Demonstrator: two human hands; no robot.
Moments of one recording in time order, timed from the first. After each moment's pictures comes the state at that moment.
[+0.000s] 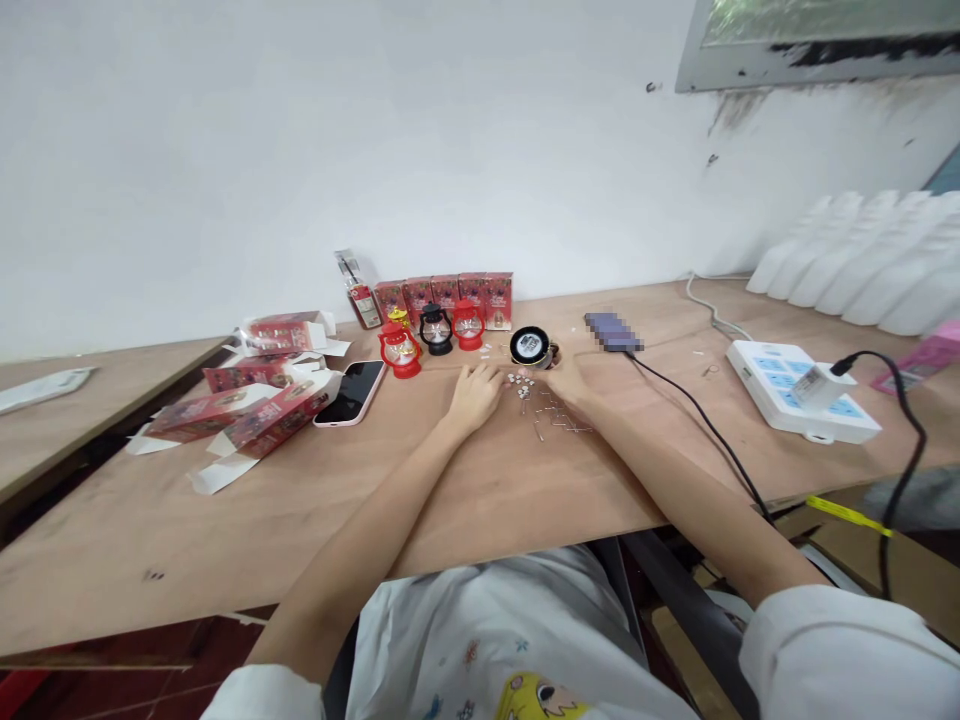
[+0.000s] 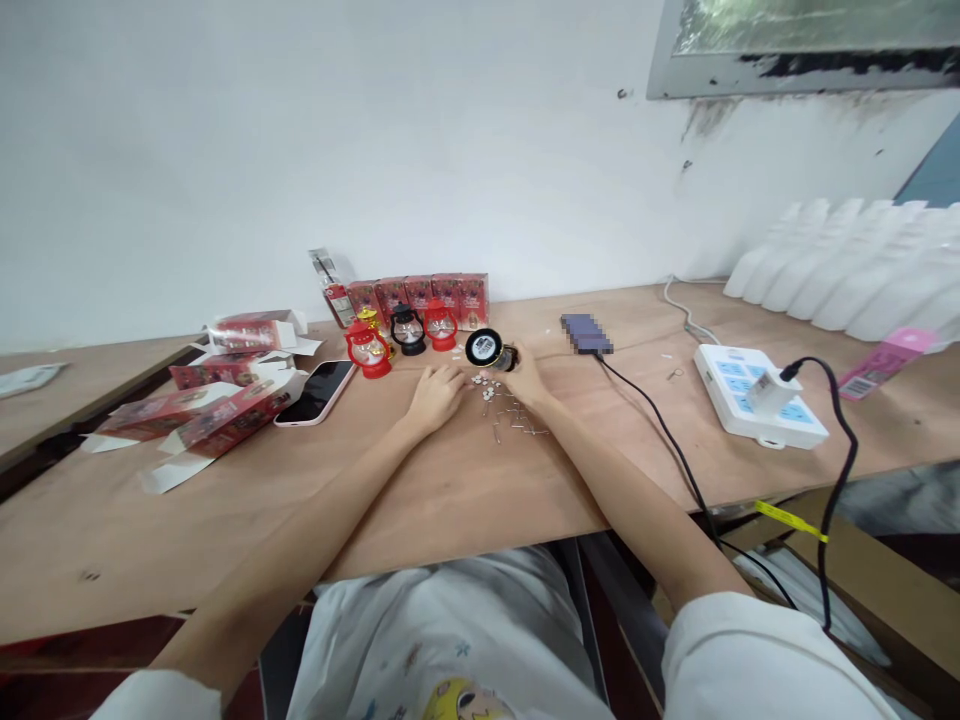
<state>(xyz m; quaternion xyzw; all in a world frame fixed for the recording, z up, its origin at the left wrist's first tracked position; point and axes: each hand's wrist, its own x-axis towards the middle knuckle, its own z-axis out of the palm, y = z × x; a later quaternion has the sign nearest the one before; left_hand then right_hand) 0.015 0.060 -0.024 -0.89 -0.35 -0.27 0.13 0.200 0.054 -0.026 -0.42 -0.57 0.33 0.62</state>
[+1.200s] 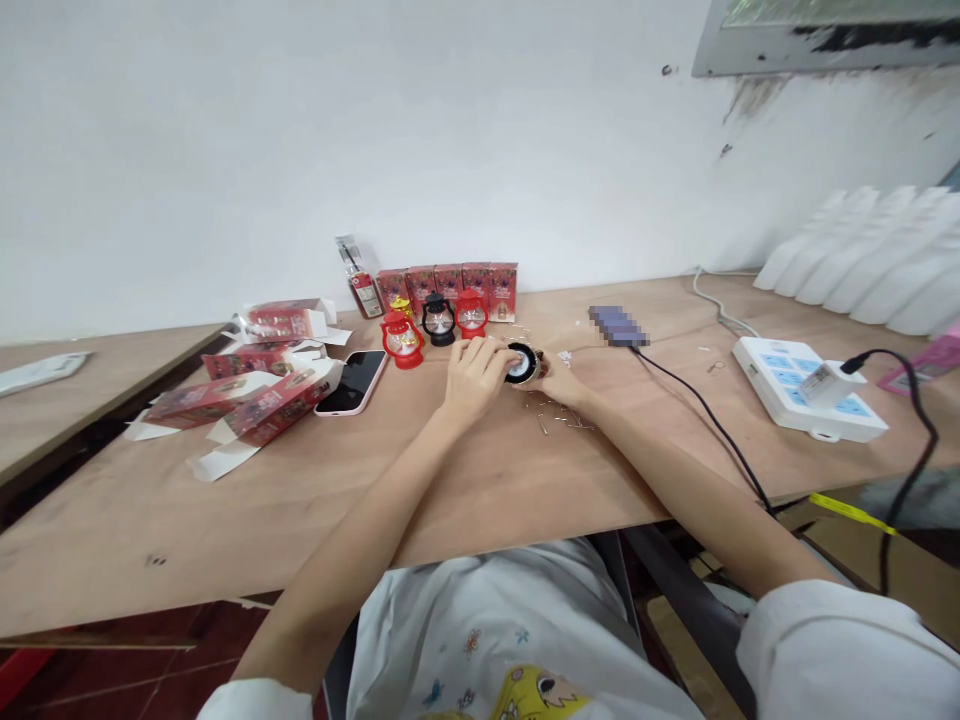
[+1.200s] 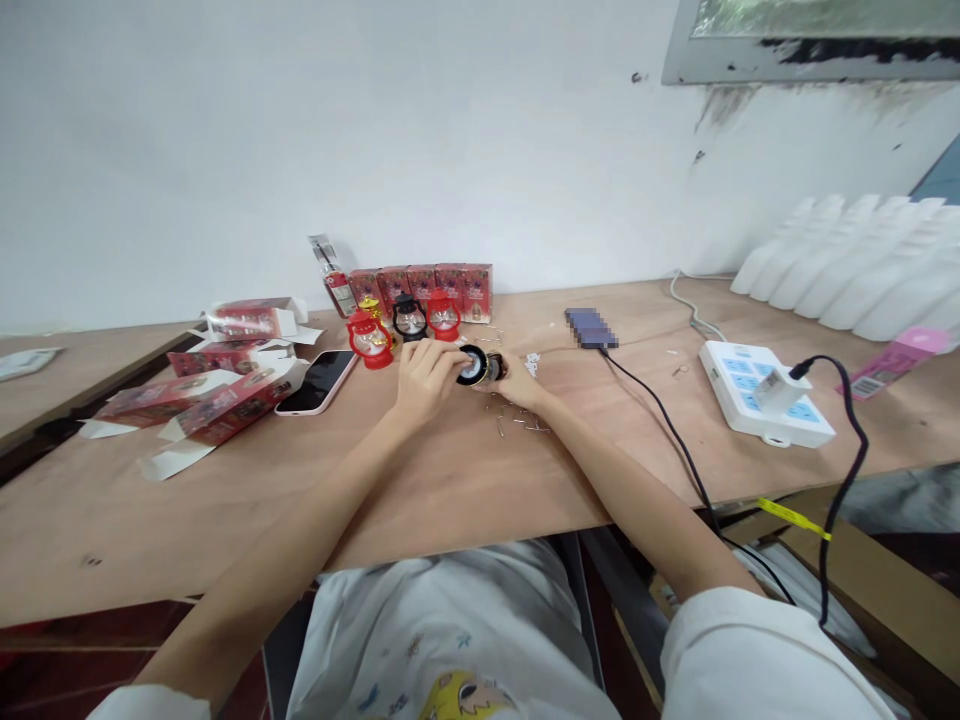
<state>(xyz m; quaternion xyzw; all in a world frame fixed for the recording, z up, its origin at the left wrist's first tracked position) 0.016 0.023 0.017 -0.80 -0.24 -0.46 0.30 0.195 0.053 -0.037 -0.39 -0.67 0.38 0.51</state>
